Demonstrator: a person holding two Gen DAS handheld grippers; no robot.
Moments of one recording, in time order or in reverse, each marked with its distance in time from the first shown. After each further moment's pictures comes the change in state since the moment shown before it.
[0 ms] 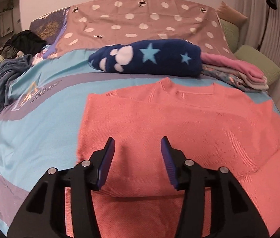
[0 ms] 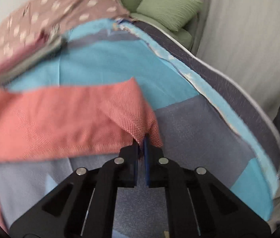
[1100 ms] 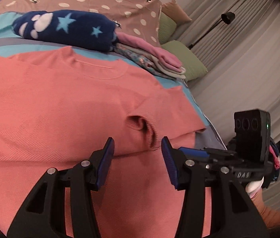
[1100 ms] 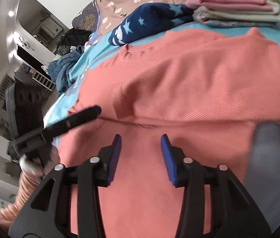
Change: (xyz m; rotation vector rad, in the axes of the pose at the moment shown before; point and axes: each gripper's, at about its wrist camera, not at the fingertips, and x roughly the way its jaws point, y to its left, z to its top) left arm -0.007 -0.054 -0.010 -0.090 0.163 -0.697; right arm -0.059 0.272 -0.085 -0.370 0.284 0.774
